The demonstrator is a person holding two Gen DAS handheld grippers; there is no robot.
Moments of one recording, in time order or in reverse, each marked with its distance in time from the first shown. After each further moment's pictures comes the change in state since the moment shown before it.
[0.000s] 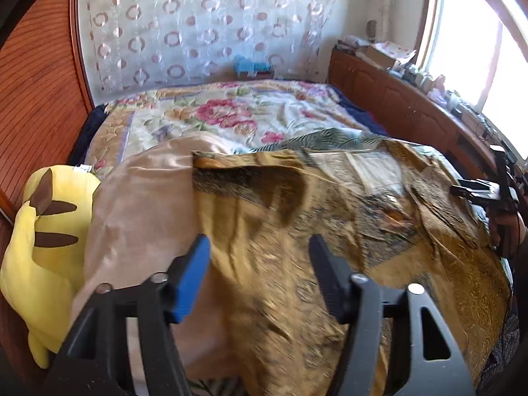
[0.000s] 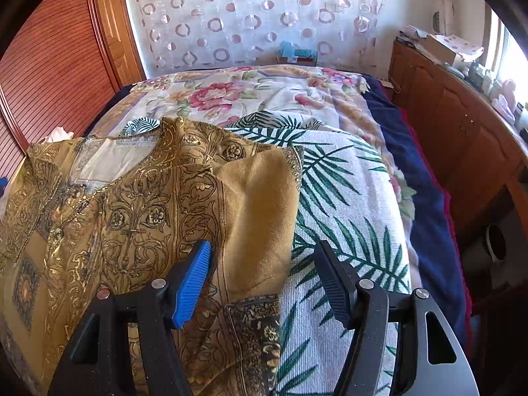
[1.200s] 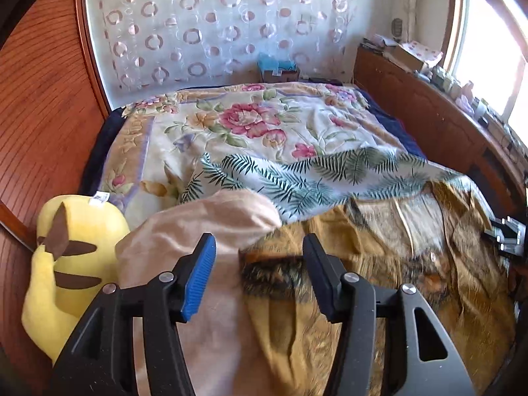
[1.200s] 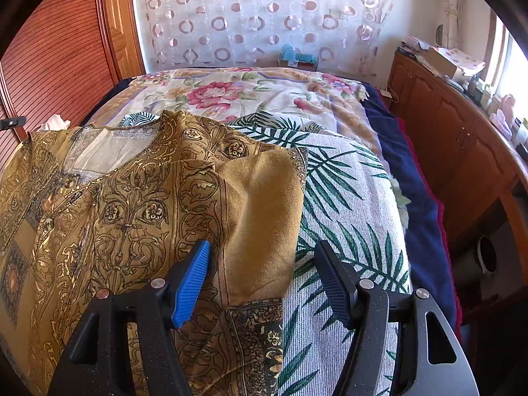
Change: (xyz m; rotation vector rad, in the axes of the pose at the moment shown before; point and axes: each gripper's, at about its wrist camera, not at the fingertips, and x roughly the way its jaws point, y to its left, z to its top) left arm 0.019 0.032 0.064 -0.007 0.022 0.091; right arm -0.003 -0.002 -0.006 -0.055 -0.016 -0.037
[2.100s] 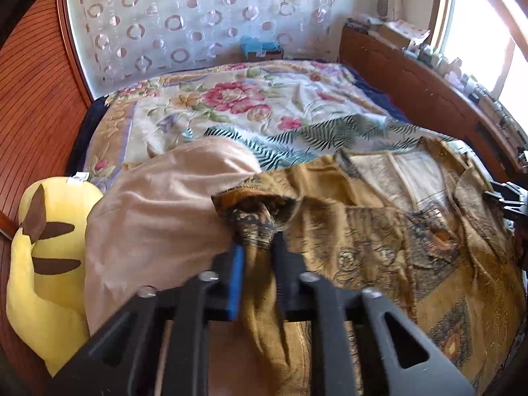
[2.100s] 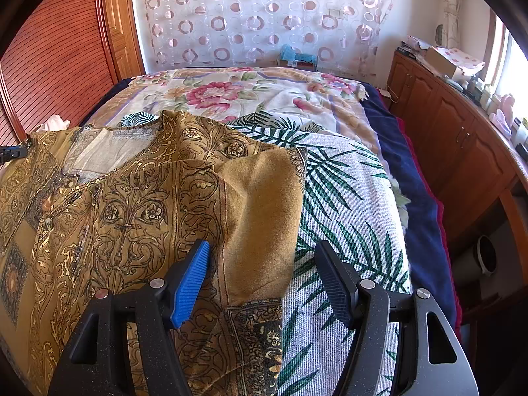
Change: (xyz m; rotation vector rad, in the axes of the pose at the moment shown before) left arm 0.024 -0.016 -0.033 0.040 0.047 -0.054; right arm 0.000 -0.001 -0.001 -0.001 -0.003 -0.001
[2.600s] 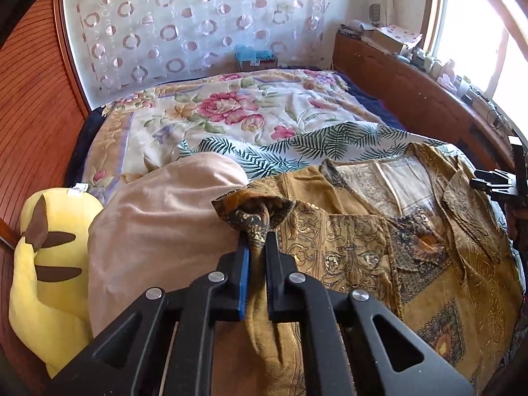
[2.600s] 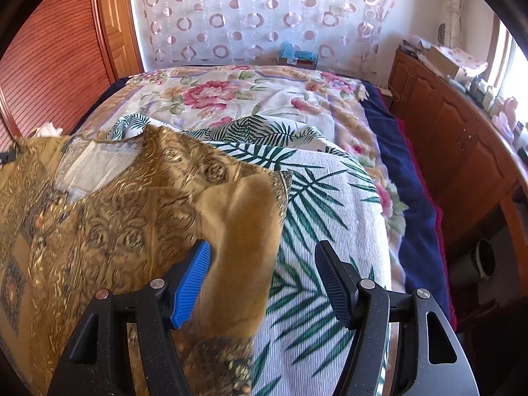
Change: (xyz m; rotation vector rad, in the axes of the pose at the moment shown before) left arm -0.007 -0.007 0.006 0.014 -0.023 0.000; right arm 0.011 -0.019 0.022 -0.002 0.012 0.000
